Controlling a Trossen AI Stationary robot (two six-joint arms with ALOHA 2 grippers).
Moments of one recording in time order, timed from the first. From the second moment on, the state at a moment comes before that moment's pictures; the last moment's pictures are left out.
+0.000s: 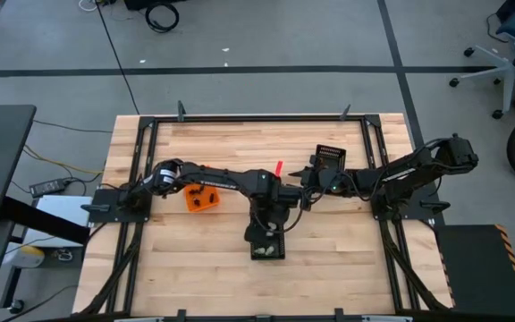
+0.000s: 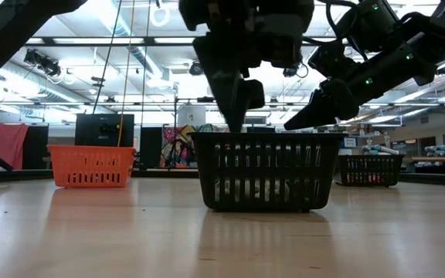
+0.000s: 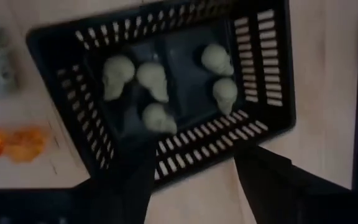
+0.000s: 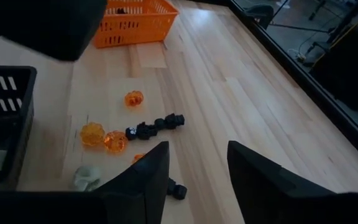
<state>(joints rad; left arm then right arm) -0.09 2.28 2.09 -1.28 0.33 0.15 0.01 1.34 0.40 0.49 0.35 -0.08</state>
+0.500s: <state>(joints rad) -0.01 2.23 2.09 -1.34 0.26 0.24 0.01 1.34 0.40 0.48 0.35 -0.07</state>
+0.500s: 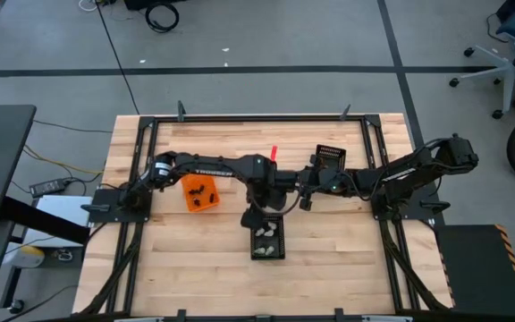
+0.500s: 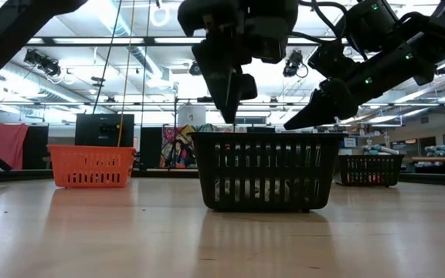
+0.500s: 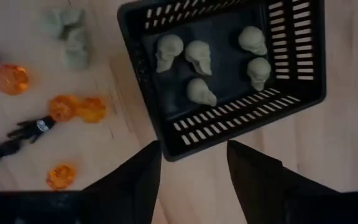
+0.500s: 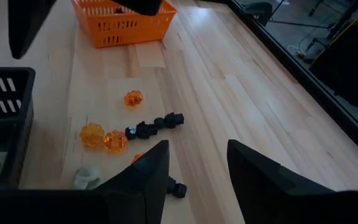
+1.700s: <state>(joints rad) 0.21 2.21 1.75 -0.94 0.12 0.45 0.01 1.34 0.40 0.43 0.37 -0.04</state>
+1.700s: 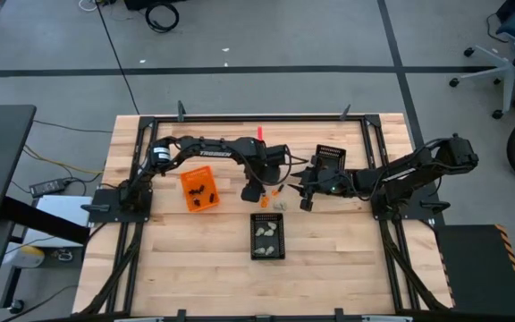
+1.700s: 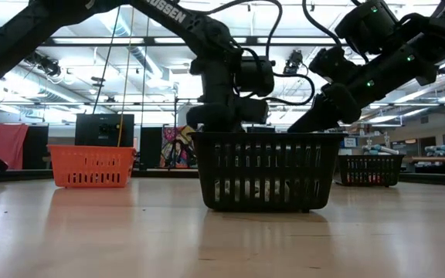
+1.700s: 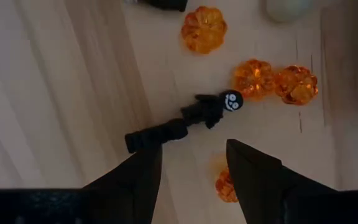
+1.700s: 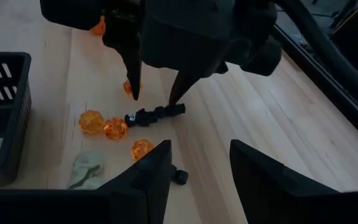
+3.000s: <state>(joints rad) 0.25 2.05 1.39 -0.46 0.13 0.41 0.01 1.34 0.41 0.42 0.37 -0.02</state>
